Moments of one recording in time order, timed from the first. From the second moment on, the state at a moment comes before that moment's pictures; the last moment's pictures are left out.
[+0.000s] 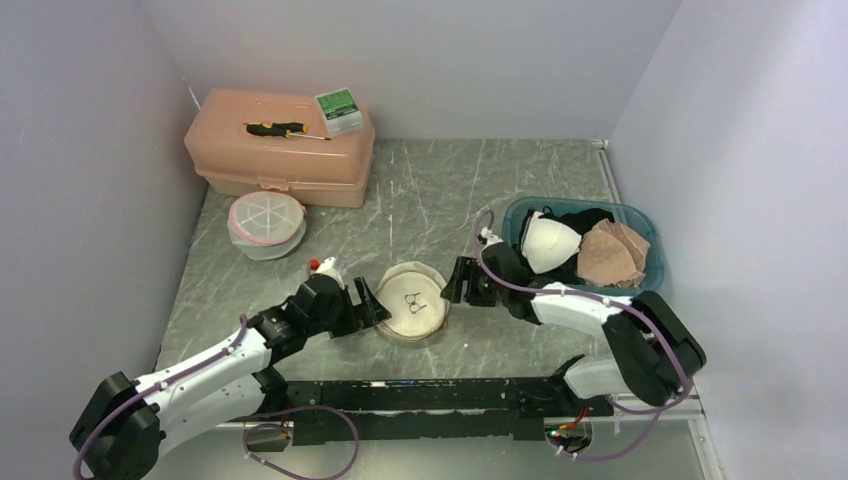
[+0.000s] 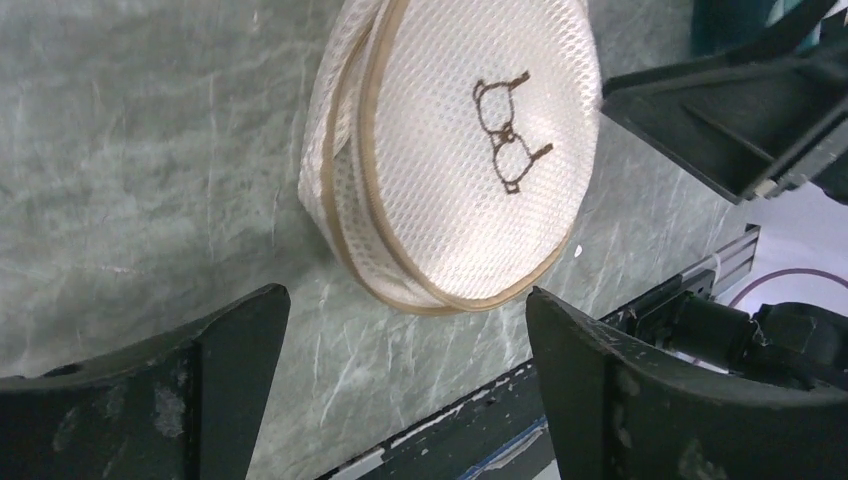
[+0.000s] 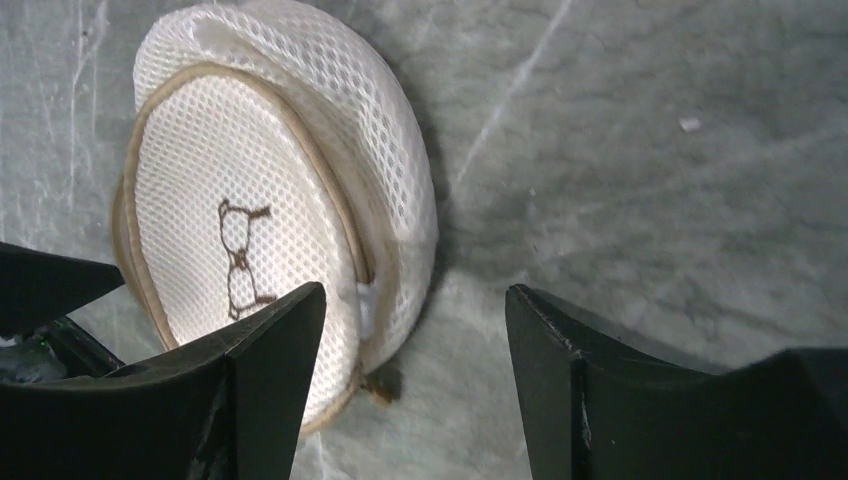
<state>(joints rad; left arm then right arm) -0.73 0.87 0.36 -0.18 0.04 -0.94 0.61 1.38 0.50 0.15 -0.15 0.68</state>
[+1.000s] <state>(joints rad) -0.73 1.16 0.43 -0.13 -0.09 -1.07 0.61 0.91 0.44 -0.13 -0.13 0.66</state>
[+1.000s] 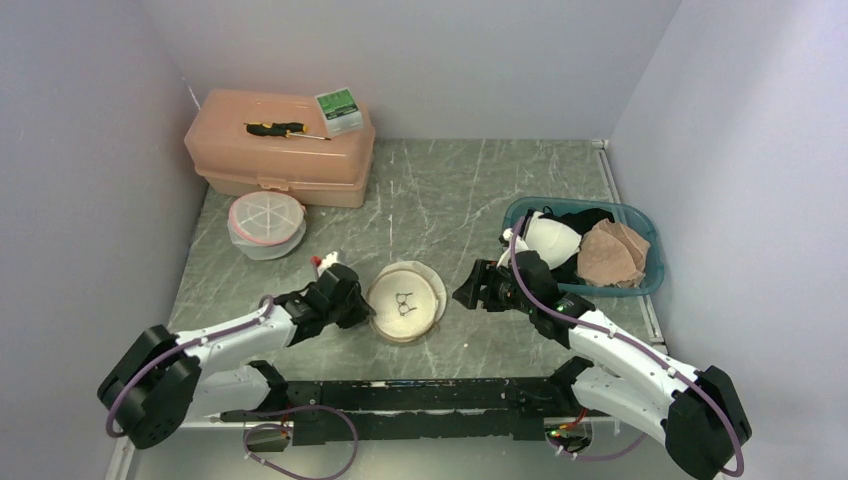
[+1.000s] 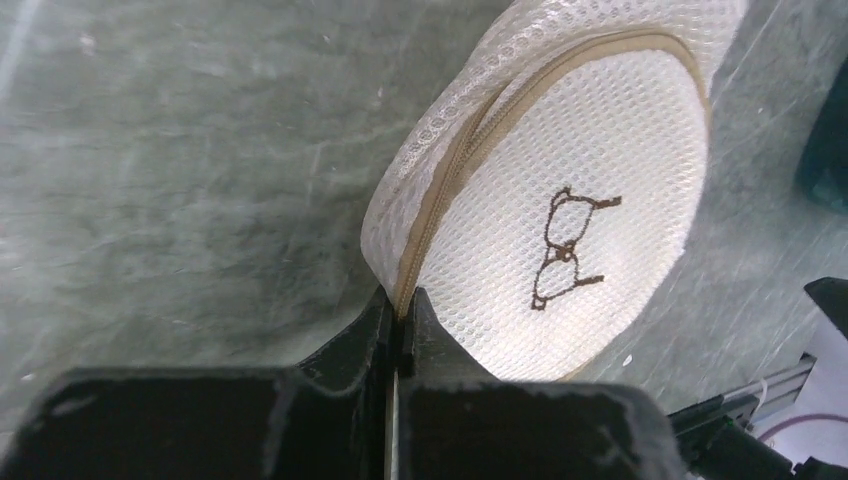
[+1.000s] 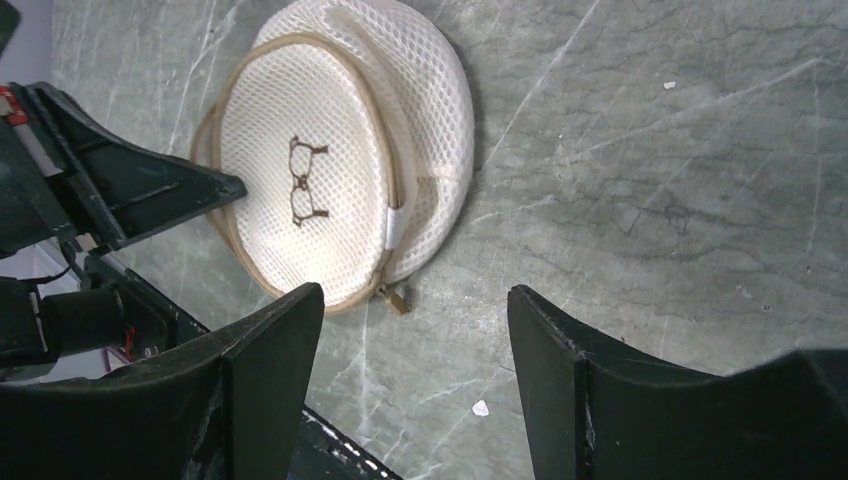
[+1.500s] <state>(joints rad) -0.66 0.73 0.43 -0.75 -0.51 -1.50 0.61 0.90 0.42 -0.13 -0.15 0.66</state>
